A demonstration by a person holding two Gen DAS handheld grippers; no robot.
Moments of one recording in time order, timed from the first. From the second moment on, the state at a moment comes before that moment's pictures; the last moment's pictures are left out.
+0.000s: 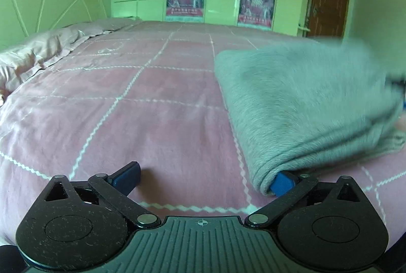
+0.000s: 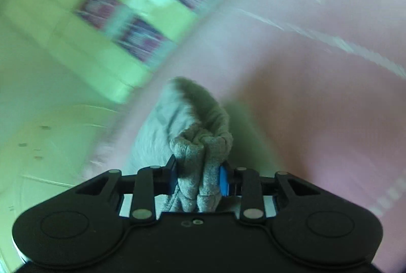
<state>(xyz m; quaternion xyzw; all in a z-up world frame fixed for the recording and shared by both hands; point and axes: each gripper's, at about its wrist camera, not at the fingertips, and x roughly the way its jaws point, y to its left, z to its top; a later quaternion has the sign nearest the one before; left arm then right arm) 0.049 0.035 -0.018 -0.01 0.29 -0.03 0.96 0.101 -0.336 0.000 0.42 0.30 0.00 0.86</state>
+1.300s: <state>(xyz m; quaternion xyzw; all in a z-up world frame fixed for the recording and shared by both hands) 0.049 0.027 -0.019 0.00 0.29 -0.05 0.96 0.092 -0.360 -0.018 0.47 0.27 -0.01 0.84</state>
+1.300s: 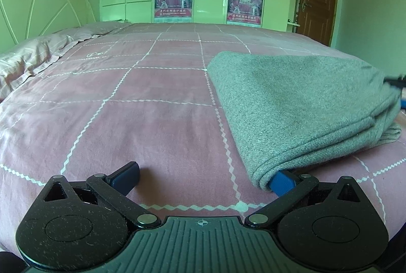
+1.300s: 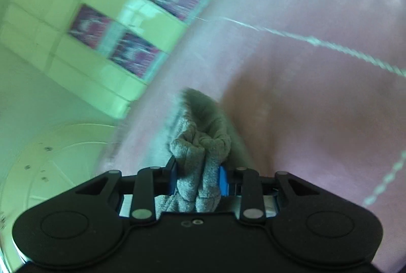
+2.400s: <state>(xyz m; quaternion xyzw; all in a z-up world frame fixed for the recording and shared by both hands) 0.151 0.062 -0.019 -0.22 0.36 -0.17 0.89 0.129 -0.390 -0.005 0.39 0.36 0.03 0.85</state>
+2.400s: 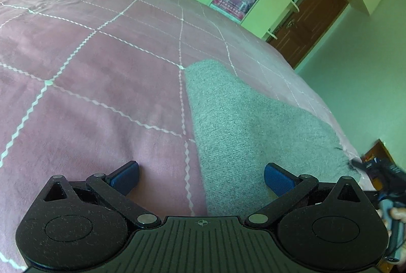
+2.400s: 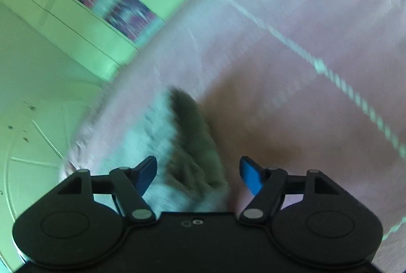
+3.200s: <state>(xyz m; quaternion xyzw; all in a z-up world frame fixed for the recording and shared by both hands) 0.221 0.050 -0.064 -0.37 0.41 -0.29 0.79 0.147 -0.410 -0.028 0.43 0.37 0.17 0.81</state>
